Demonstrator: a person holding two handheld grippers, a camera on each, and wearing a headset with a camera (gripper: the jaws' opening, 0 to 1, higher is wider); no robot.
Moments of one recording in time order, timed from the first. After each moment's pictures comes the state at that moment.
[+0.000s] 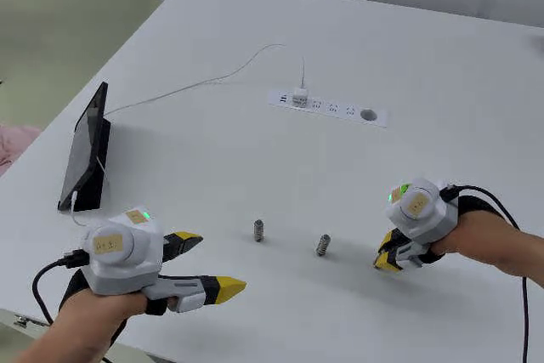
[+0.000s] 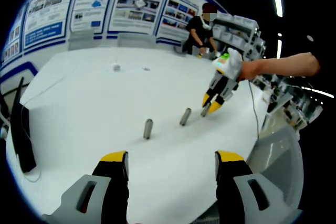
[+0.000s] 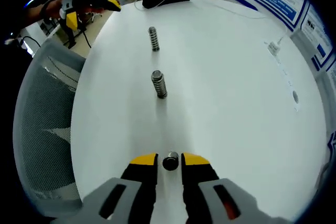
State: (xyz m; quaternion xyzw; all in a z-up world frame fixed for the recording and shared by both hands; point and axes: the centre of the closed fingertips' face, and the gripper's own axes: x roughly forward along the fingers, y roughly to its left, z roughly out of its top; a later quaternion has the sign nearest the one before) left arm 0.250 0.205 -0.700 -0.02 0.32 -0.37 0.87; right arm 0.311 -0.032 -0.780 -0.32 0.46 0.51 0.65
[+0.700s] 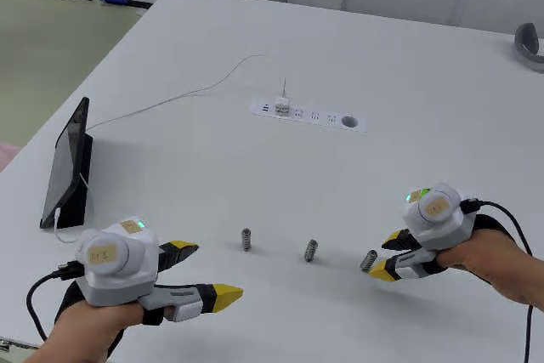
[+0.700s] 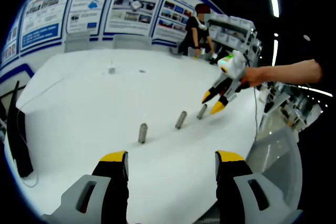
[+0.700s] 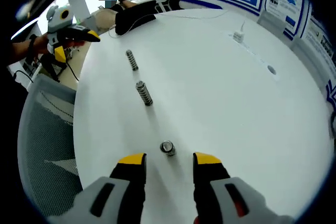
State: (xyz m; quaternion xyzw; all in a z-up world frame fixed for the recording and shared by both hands) left arm 0.252 0.195 -0.697 -0.02 0.31 -0.39 0.87; right arm 0.311 -0.050 -0.762 -0.19 0.45 0.44 0.76
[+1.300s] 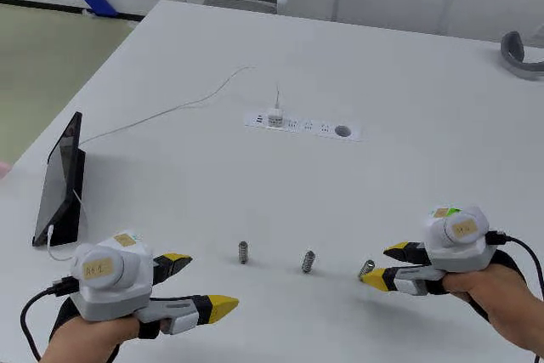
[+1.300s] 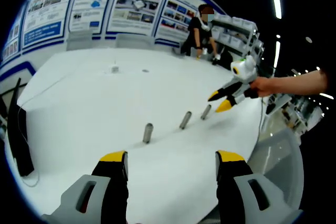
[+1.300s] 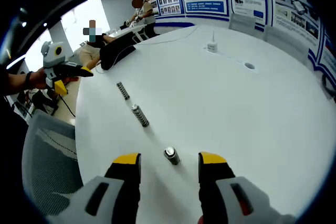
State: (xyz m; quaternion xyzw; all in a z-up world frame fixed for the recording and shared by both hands) left arm 0.260 0.202 -0.701 -0.03 0.32 -0.38 0.87; right arm 0.309 -0.048 -0.746 -0.07 0.39 0.38 0.83
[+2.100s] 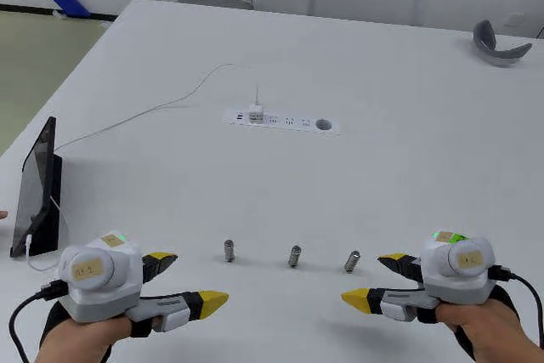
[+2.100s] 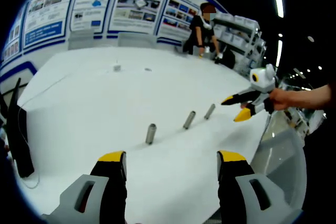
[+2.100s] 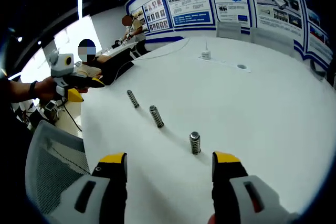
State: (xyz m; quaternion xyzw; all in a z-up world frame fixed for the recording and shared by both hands) left arm 0.267 0.200 -0.706 -0.03 0.32 -0.37 0.87; right arm 0.268 -0.038 -0.738 -0.02 0.35 0.35 0.87
